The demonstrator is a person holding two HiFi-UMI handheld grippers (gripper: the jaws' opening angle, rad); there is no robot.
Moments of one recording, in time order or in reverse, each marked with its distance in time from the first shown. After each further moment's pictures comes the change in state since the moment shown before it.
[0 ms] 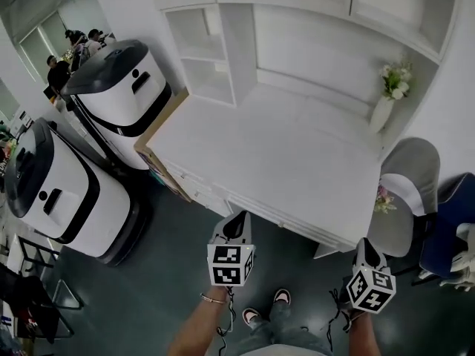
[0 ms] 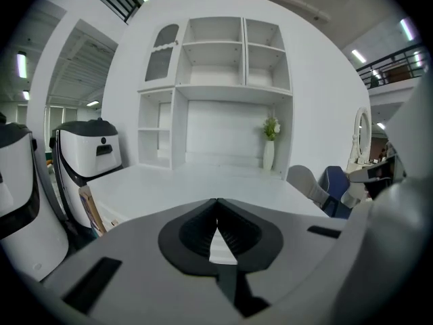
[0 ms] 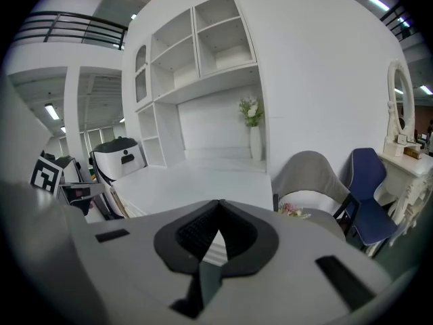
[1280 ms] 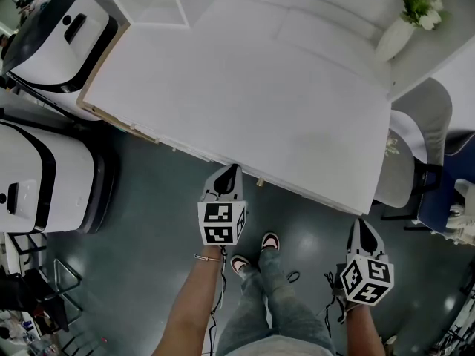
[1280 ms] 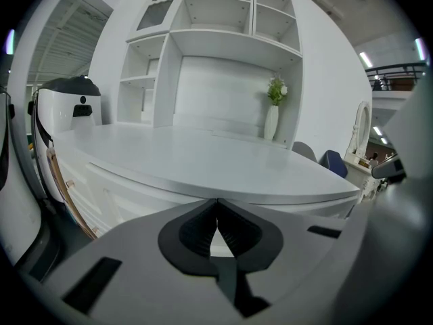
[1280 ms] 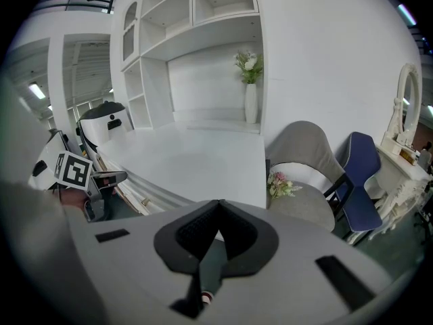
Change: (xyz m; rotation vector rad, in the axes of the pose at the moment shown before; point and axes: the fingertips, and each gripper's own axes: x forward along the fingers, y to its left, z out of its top) left arm 0.138 -0.019 -0.119 -0.044 0.147 -0.086; right arm 0.049 -0.040 -0.087 -0.056 0.252 -0.073
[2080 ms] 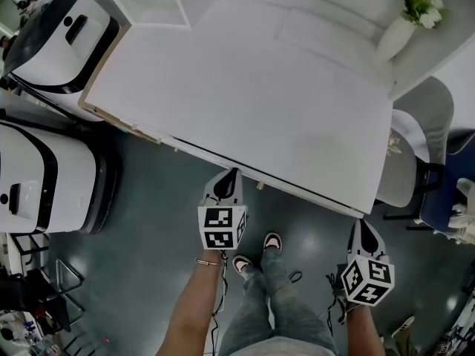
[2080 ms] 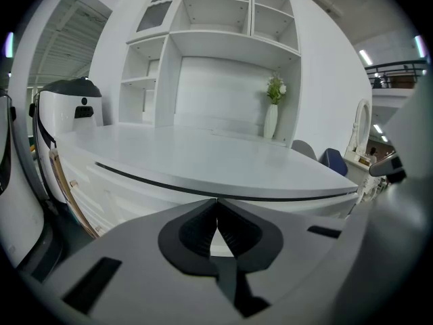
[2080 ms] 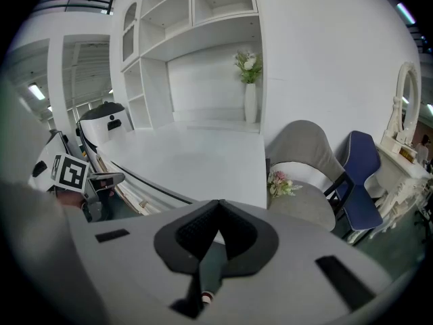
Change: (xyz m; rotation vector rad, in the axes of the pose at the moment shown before) left arm -0.009 0.001 -0.006 0.009 0.005 0.011; right arm 0.001 0.001 -0.004 0.007 -0.004 0.002
